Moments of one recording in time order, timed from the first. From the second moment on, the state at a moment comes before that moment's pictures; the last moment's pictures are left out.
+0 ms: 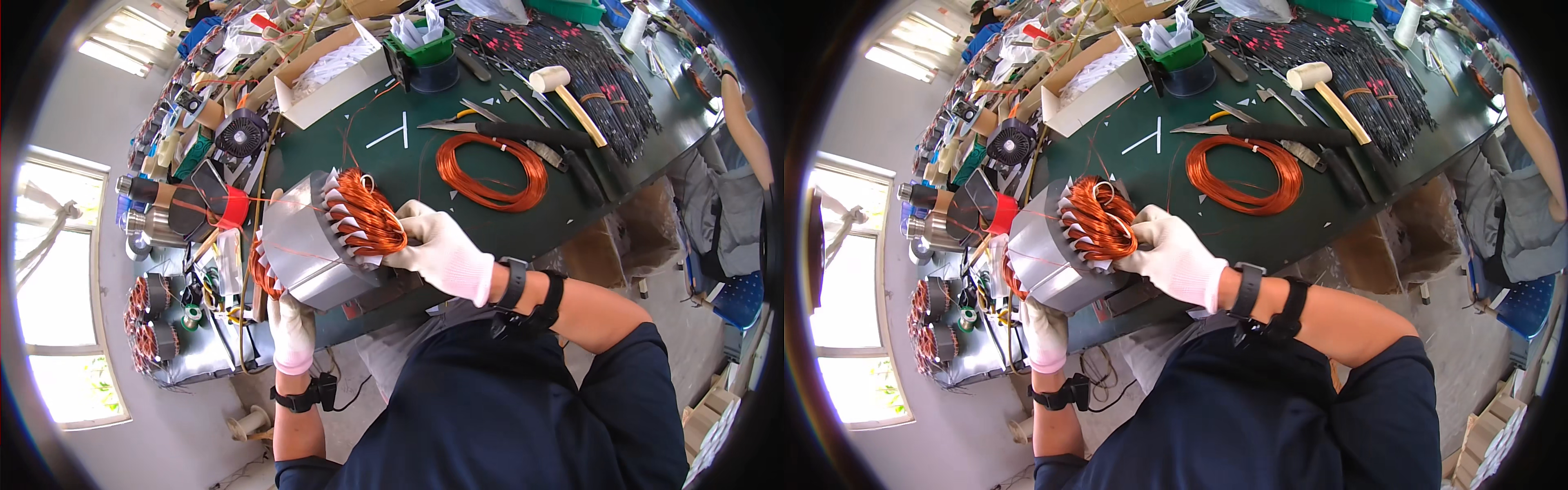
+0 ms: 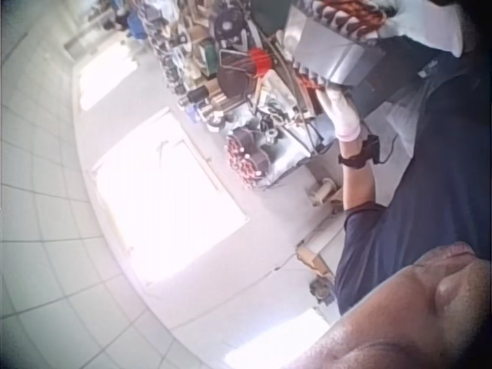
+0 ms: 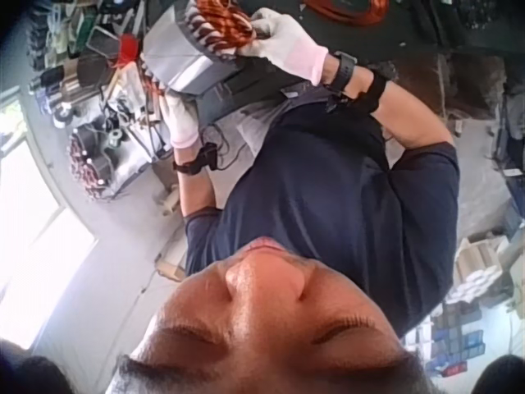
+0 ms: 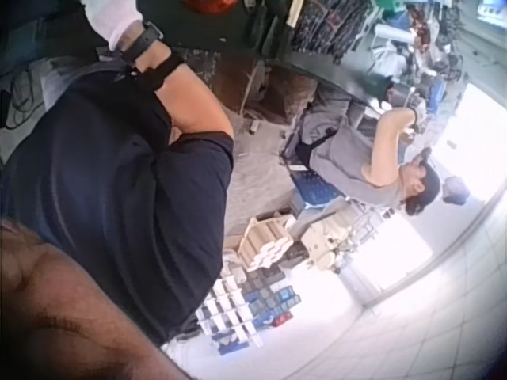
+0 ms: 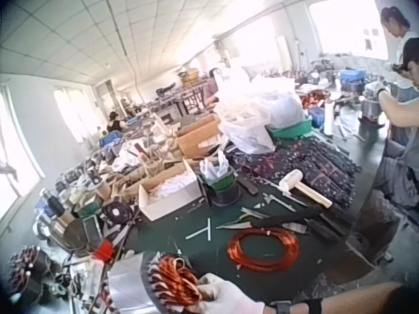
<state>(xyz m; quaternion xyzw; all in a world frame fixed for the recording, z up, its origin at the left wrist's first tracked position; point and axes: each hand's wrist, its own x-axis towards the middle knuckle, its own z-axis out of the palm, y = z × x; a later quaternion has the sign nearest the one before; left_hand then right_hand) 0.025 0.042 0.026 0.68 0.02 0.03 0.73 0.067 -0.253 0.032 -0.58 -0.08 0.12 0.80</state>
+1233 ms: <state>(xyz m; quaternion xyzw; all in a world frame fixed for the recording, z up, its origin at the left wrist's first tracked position) 0.039 0.027 0.072 0.66 -0.06 -0.13 0.74 0.062 -0.250 0.087 -0.65 0.08 0.23 0.72</state>
